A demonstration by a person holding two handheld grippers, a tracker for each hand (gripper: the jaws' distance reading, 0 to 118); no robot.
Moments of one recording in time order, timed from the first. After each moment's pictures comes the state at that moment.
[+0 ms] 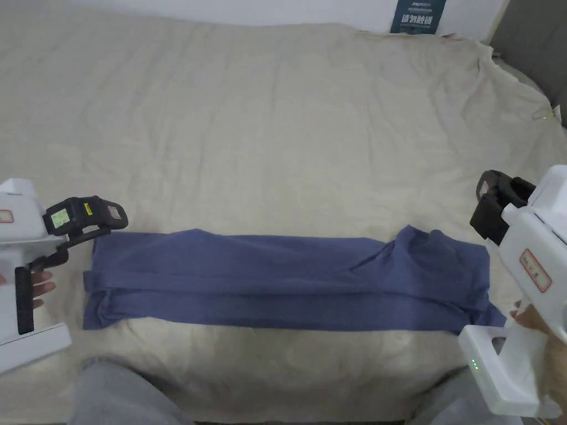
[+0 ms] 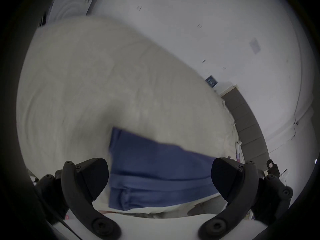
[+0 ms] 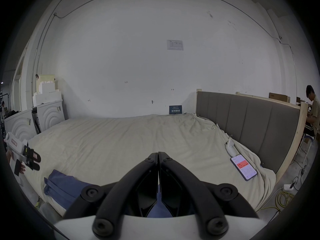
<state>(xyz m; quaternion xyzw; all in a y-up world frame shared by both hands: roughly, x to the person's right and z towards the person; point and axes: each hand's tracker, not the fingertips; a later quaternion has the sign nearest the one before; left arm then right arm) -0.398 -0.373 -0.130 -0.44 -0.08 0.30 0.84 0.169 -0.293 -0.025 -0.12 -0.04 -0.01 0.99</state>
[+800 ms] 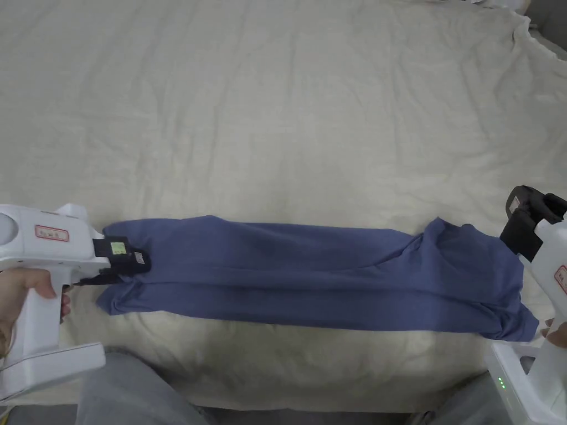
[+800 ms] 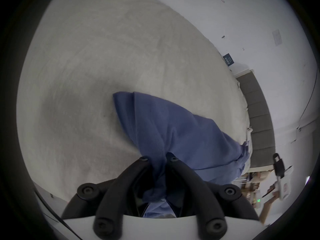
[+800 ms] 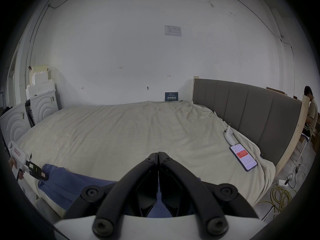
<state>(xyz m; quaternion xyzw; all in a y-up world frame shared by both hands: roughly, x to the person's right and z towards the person) -0.373 -0.431 -0.155 -0.53 -0.08 0.28 0.80 0.162 -0.314 -0.046 -0.17 -0.06 0.00 0.98</state>
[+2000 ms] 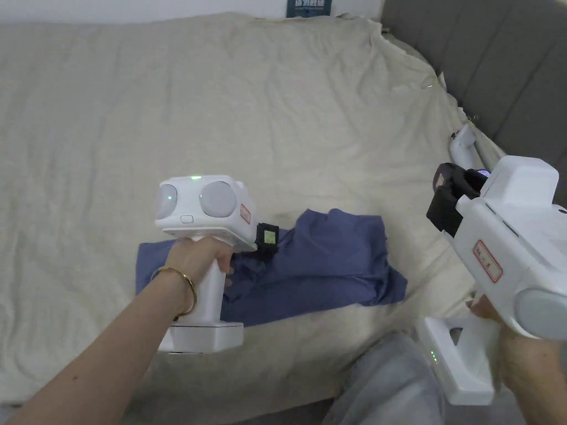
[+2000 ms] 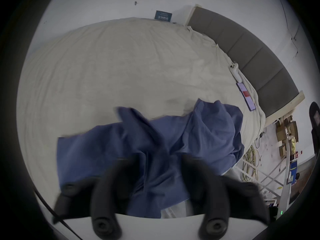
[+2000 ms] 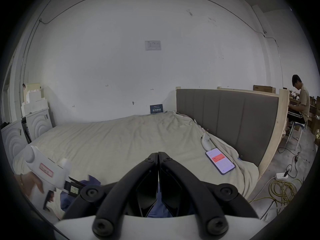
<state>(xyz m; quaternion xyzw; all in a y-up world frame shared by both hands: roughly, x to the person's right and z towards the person) 0.008 -0.385 -0.173 -0.53 -0.21 0.02 0.82 0.247 -0.294 0.023 -0.12 -0.11 -0.04 0.99</state>
